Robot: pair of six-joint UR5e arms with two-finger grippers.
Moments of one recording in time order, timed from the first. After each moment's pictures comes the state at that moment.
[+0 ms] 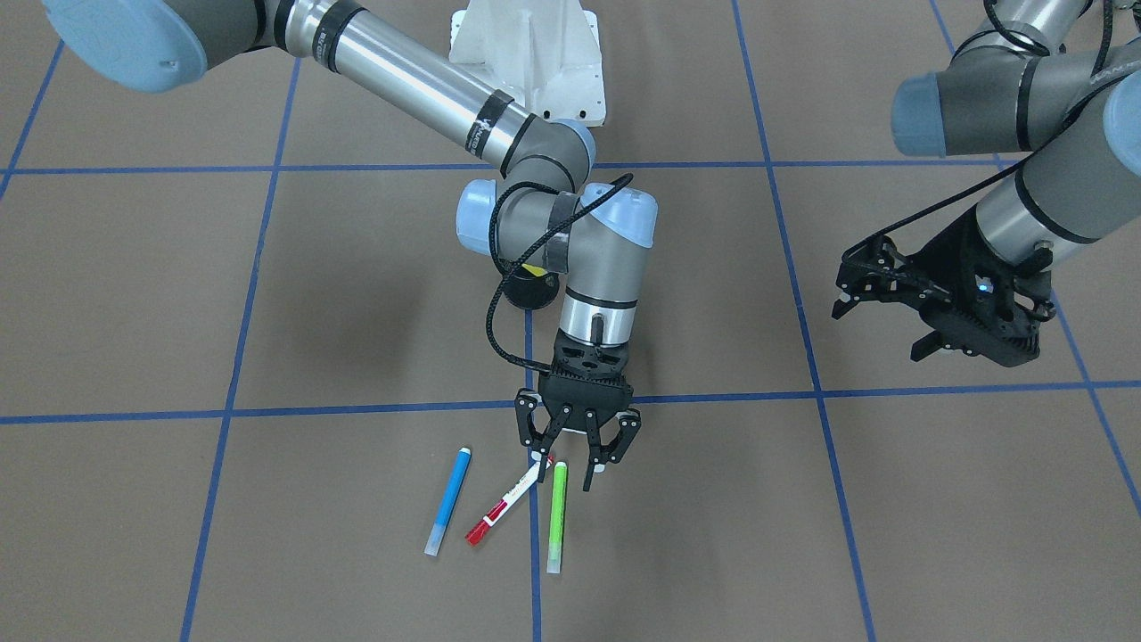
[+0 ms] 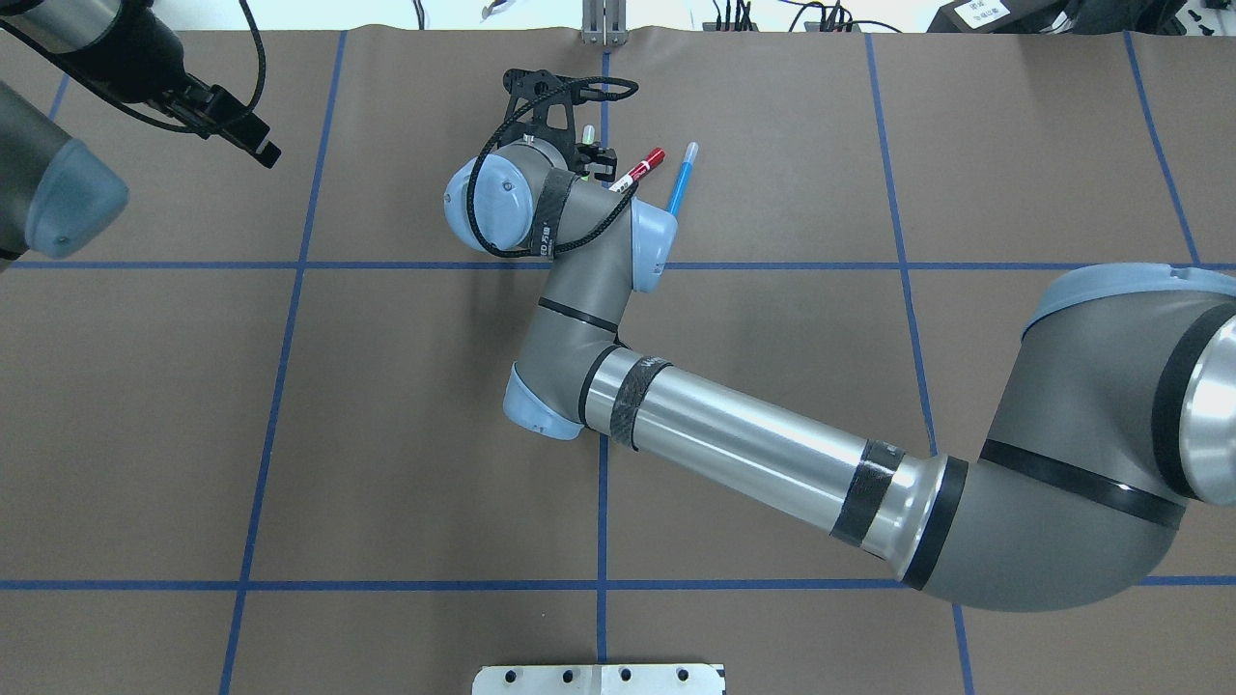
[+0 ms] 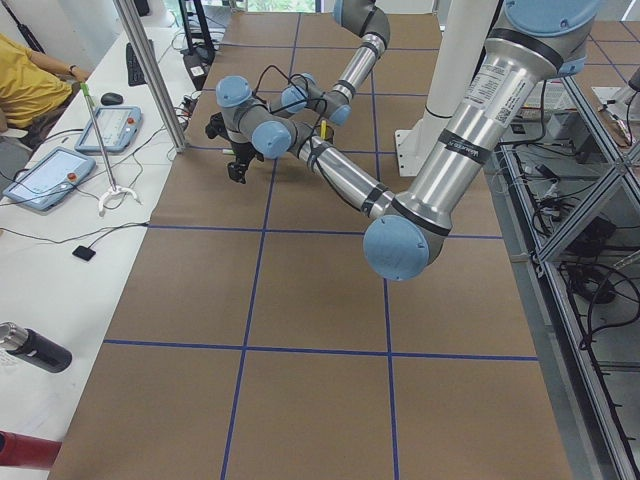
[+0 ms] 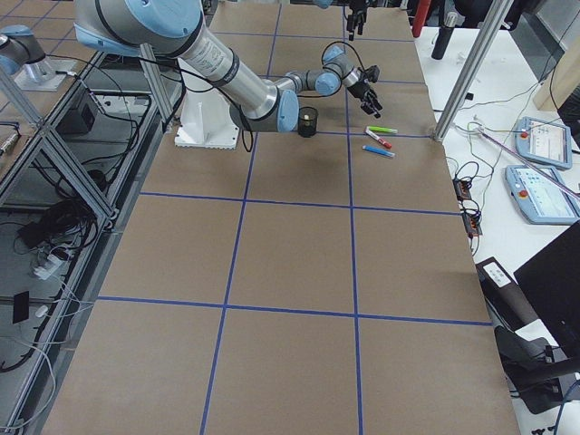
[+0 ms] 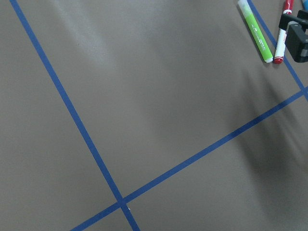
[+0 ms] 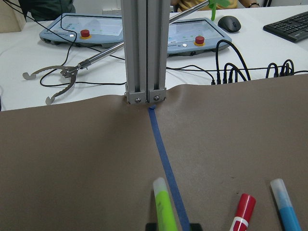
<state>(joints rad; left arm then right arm) -1.11 -2.07 -1.67 -1.65 -2.37 -0.28 0.53 -0.35 0.76 -1.17 1.11 1.39</state>
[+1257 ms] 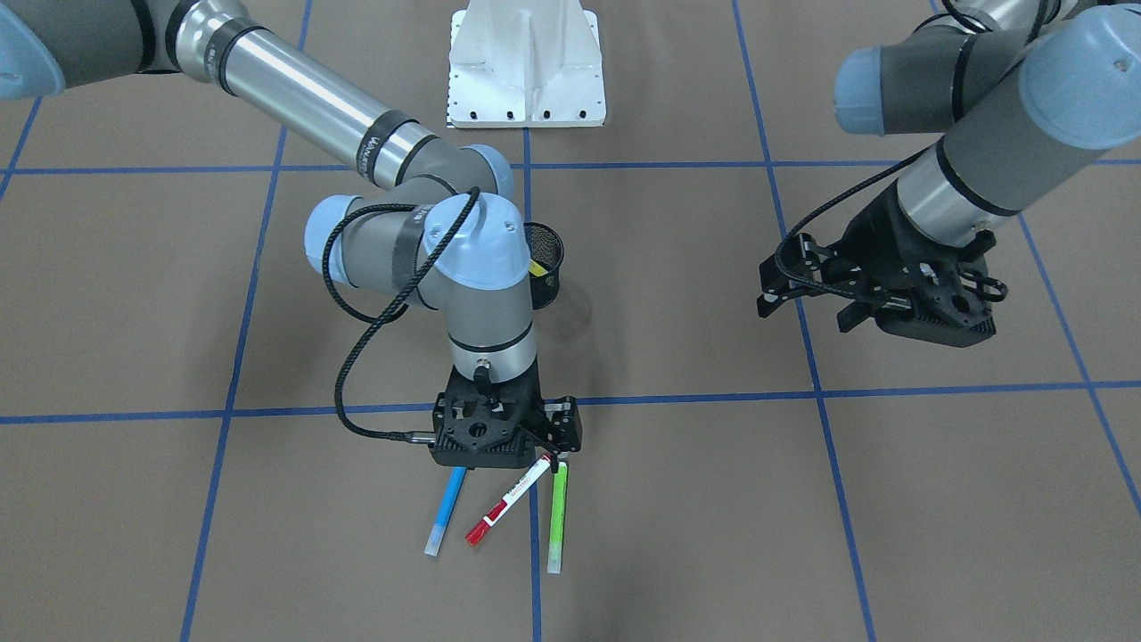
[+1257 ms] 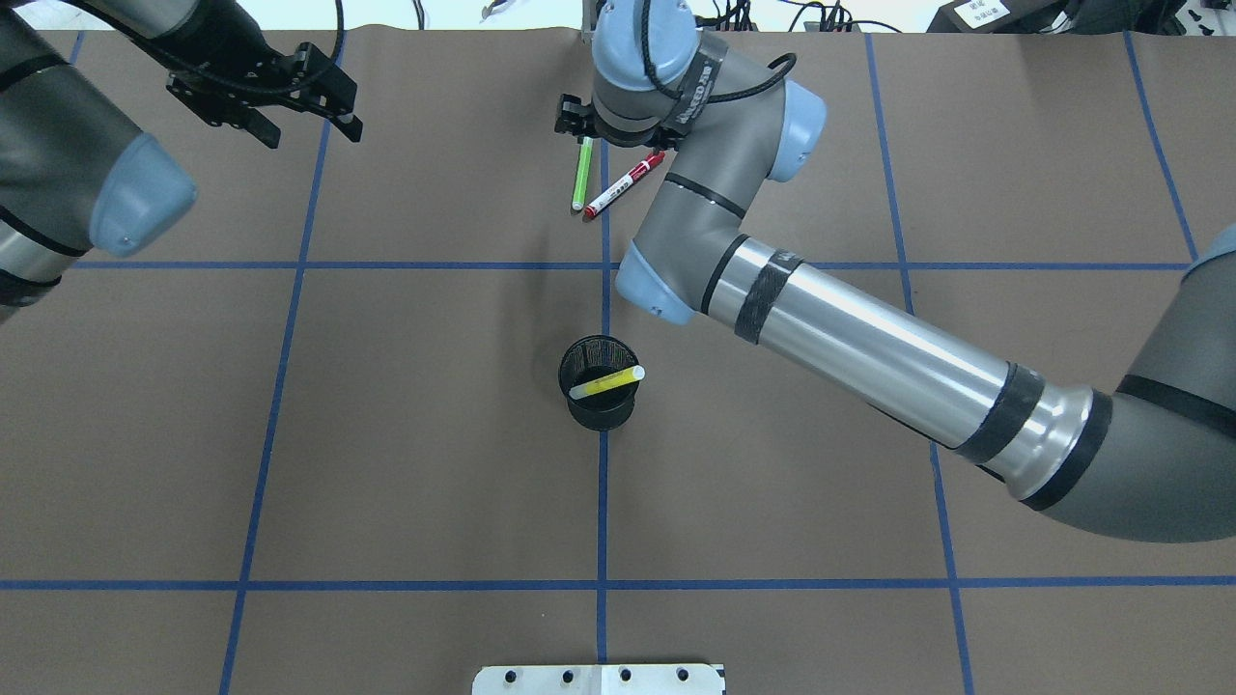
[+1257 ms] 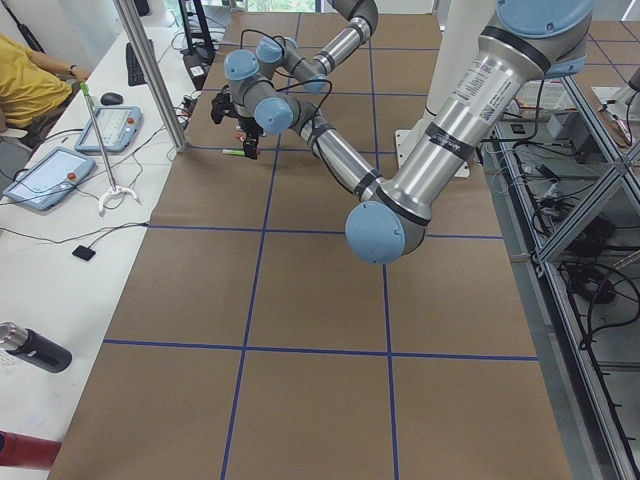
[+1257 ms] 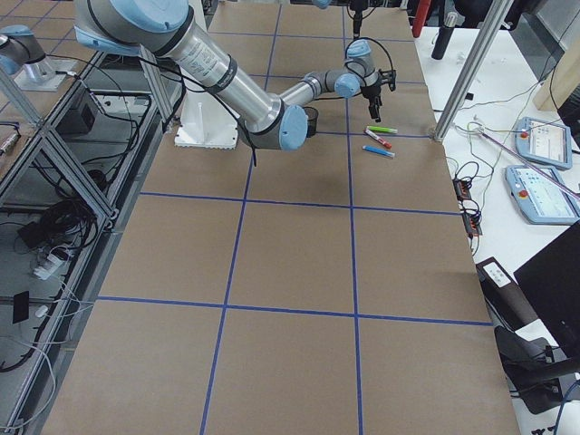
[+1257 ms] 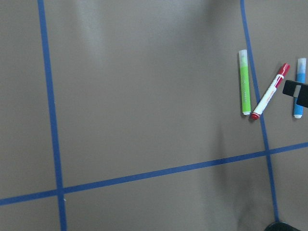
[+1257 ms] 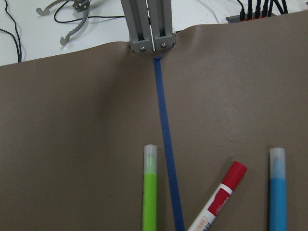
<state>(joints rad) -1.03 -2.19 -1.69 -1.64 -2.36 -0.86 0.74 -0.55 1.07 -1.23 1.78 1.19</state>
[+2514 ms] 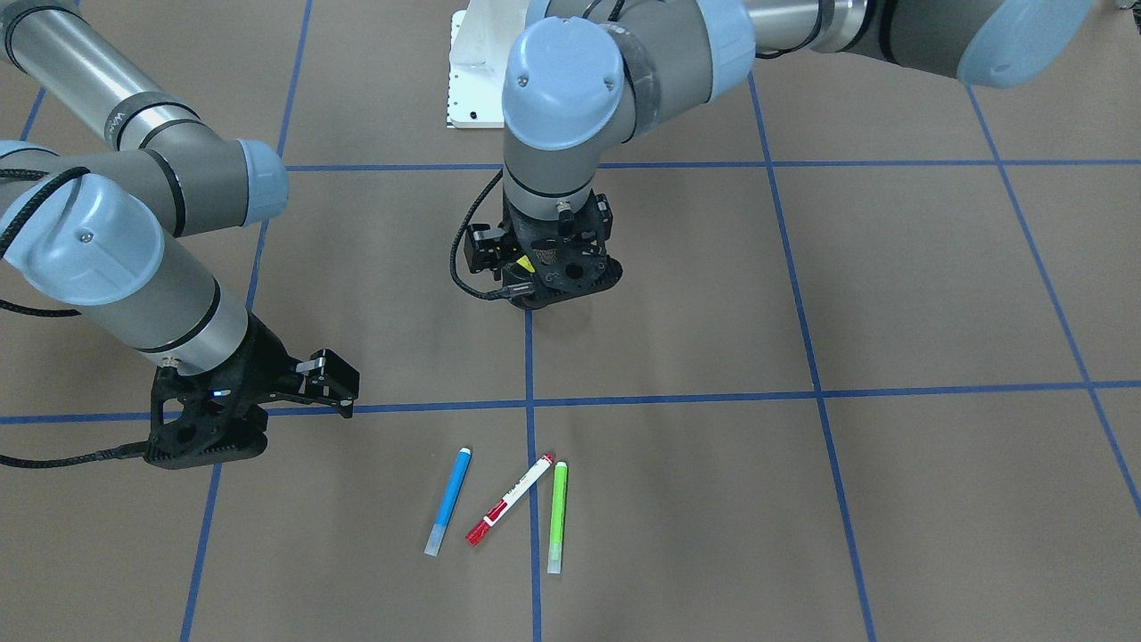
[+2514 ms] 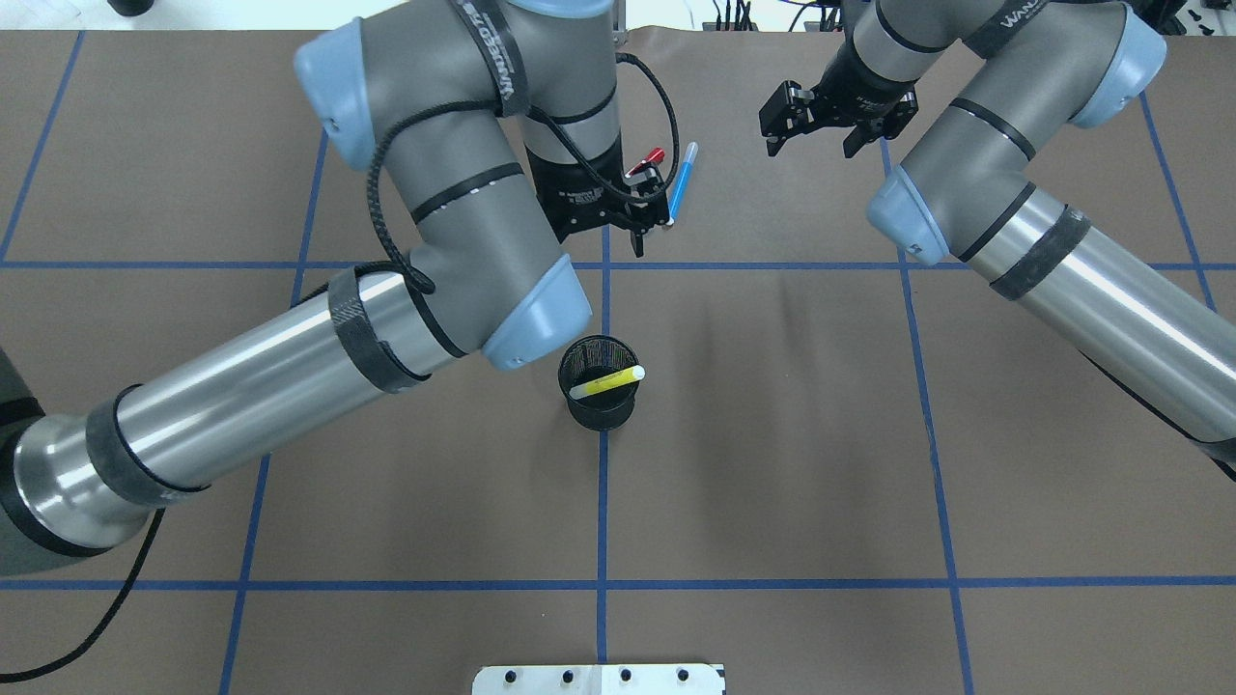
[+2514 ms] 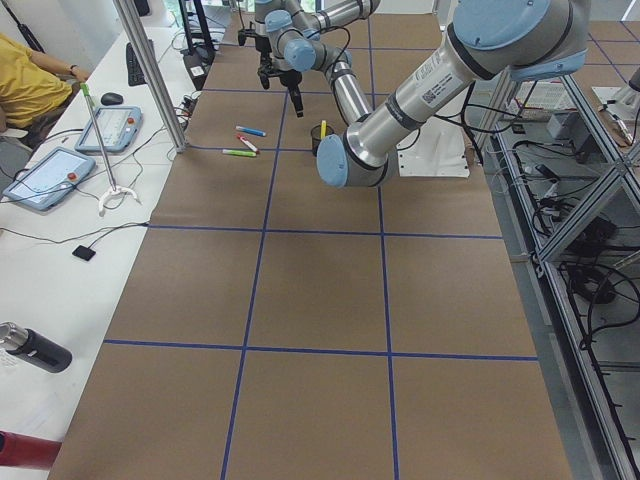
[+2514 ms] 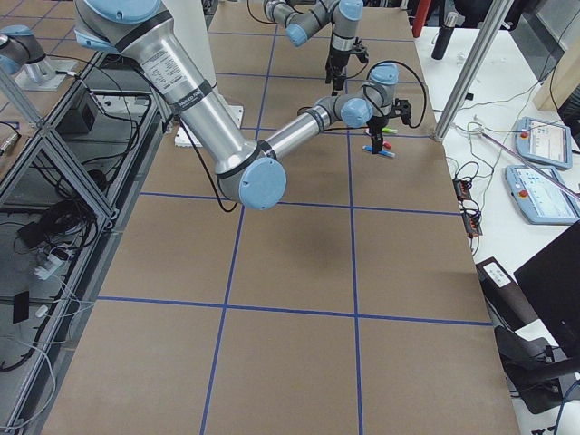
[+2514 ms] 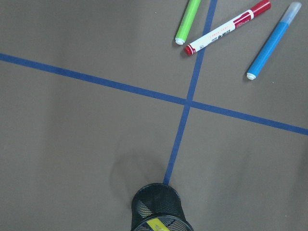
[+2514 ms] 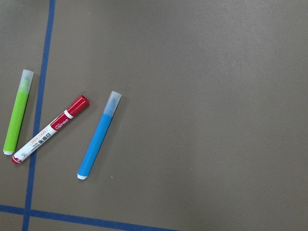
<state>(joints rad) -0.68 -2.63 -1.42 -1.32 -2.15 -1.32 0.96 -0.89 1.43 -1.38 2.19 0.84</state>
